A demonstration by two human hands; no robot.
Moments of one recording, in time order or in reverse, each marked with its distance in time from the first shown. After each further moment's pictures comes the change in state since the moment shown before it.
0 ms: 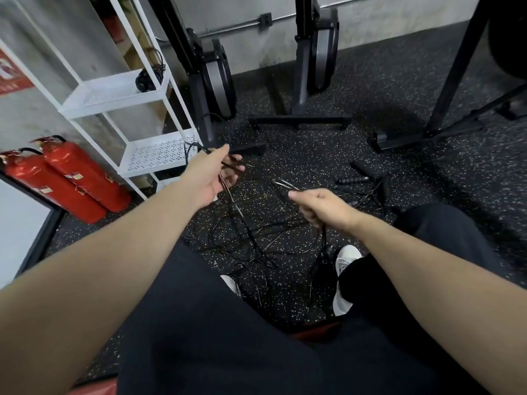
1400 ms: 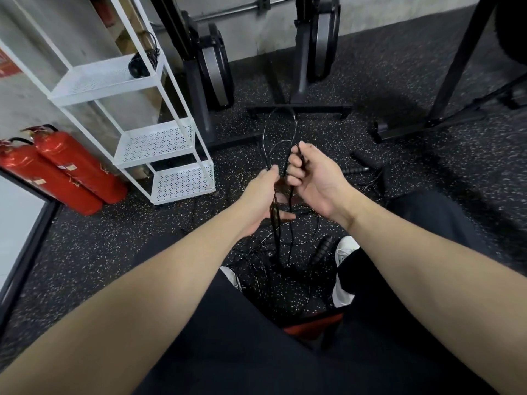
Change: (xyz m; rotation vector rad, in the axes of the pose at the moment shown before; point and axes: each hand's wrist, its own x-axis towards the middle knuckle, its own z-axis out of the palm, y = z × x) left_hand -0.034 -0.069 0.058 0.097 -0.289 -0.056; right_hand 0.024 -0.043 0.023 1.130 0.192 -0.083
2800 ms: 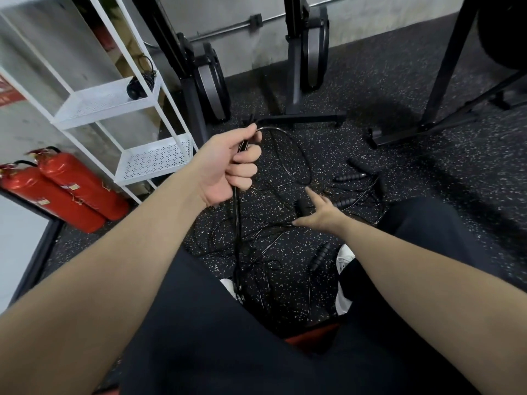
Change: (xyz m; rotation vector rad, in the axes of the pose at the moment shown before) left_hand -0.025 0.097 -0.034 -0.090 -0.306 0.030; right_hand 0.013 0.023 -0.089 -1.360 0.164 0.351
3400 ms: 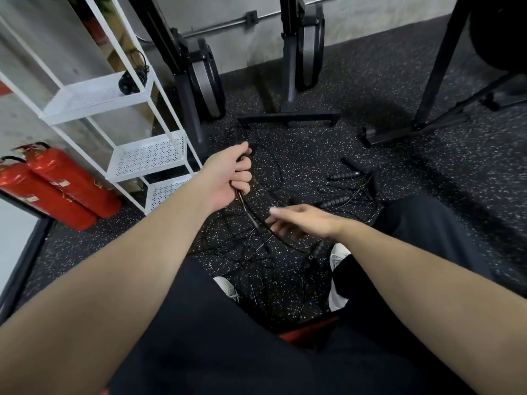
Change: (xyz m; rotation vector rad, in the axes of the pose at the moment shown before) left_hand 0.035 -0.038 -0.012 -0.138 0.283 -0.033; right_hand -0.046 -0.021 0.001 0.162 -0.348 -0.311
